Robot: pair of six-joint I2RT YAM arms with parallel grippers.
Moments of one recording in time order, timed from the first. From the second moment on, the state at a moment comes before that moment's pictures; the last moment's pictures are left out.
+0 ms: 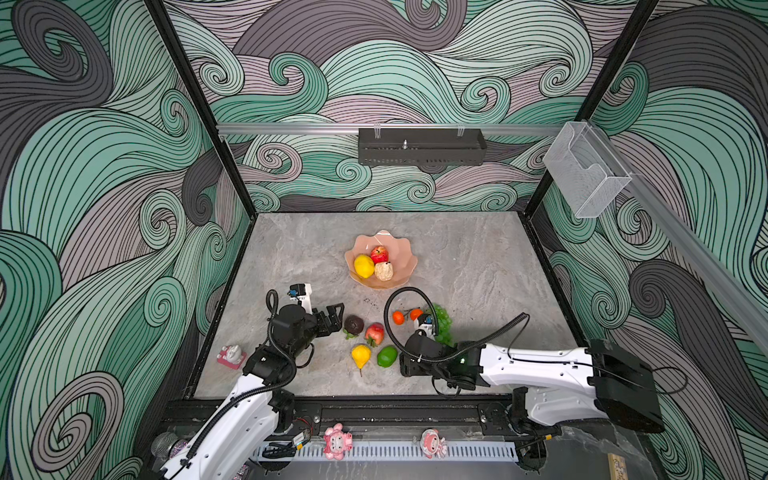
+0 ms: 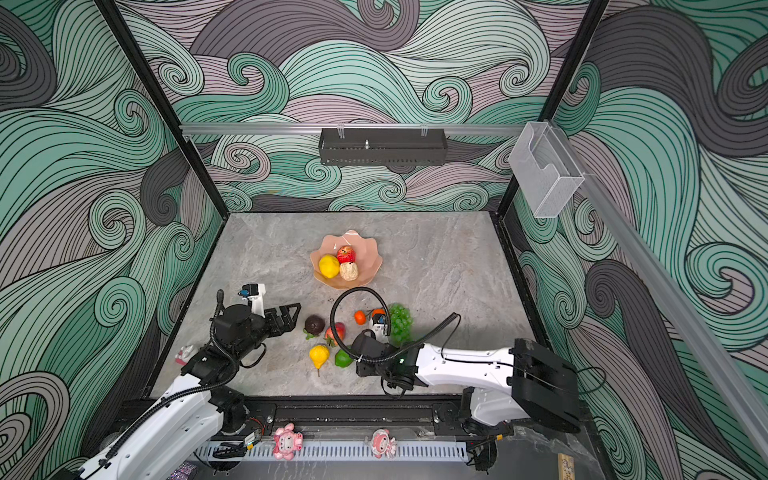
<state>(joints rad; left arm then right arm) -0.35 0.64 0.29 -0.14 0.07 -0.55 1.23 1.30 0.65 -0.37 0.24 1.11</state>
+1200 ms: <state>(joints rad) -1.01 1.19 0.50 0.37 0.09 -0.21 0.98 0.86 0.46 -0.06 0.16 1.34</state>
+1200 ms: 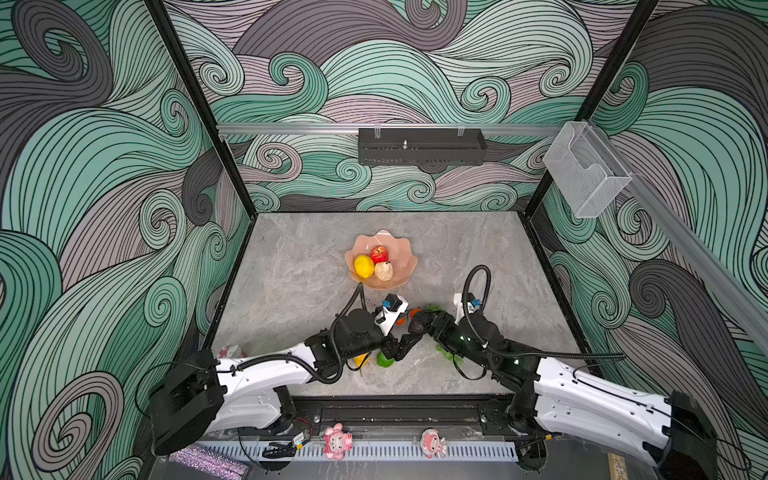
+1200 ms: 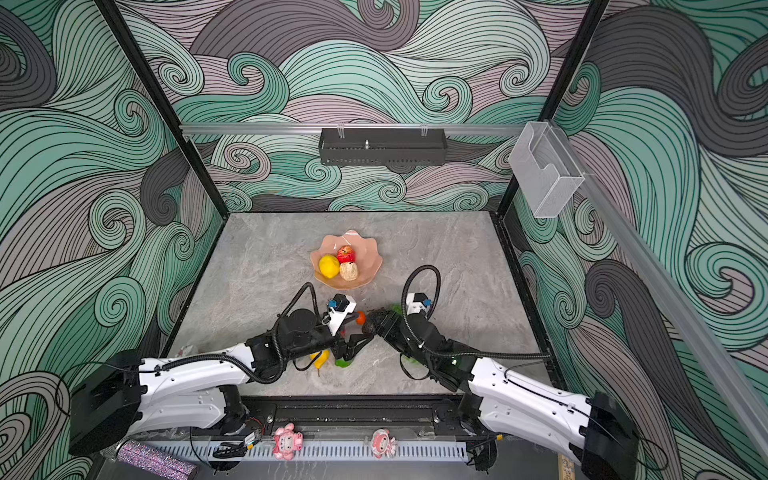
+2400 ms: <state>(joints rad) -1.01 1.21 0.60 0.21 -0.02 -0.19 0.97 0.74 0.45 -0.14 0.18 1.32</state>
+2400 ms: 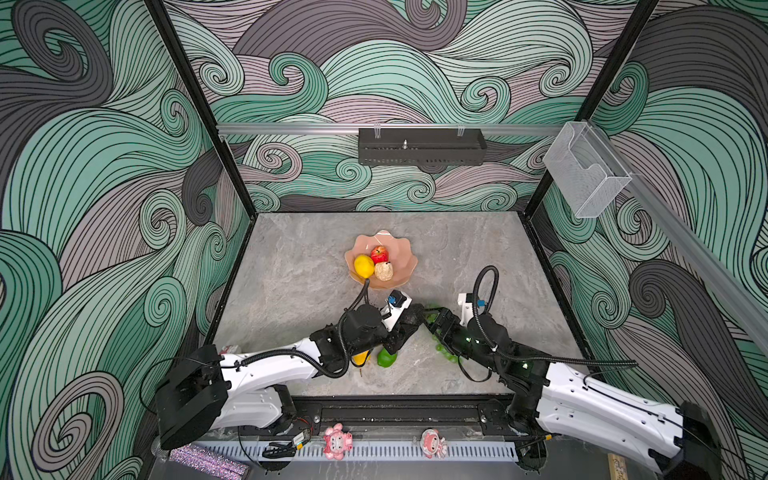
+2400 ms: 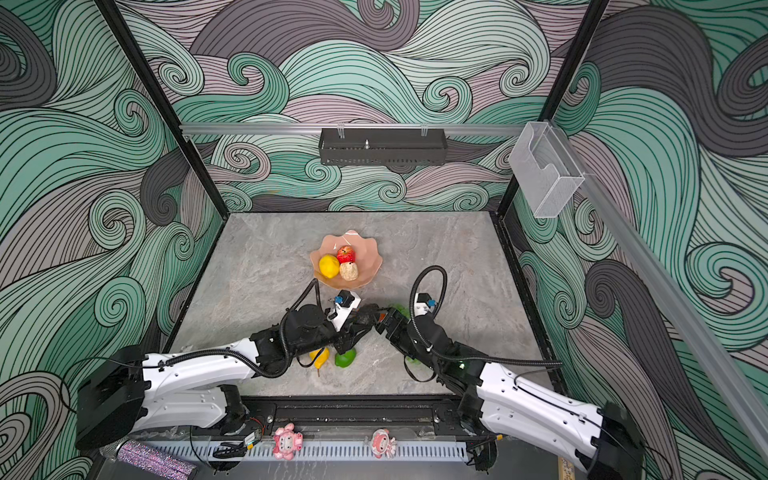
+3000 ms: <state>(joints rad) -0.69 1.60 1.23 -0.25 -0.10 -0.18 0.97 0.33 0.34 -0.59 0.31 1.24</state>
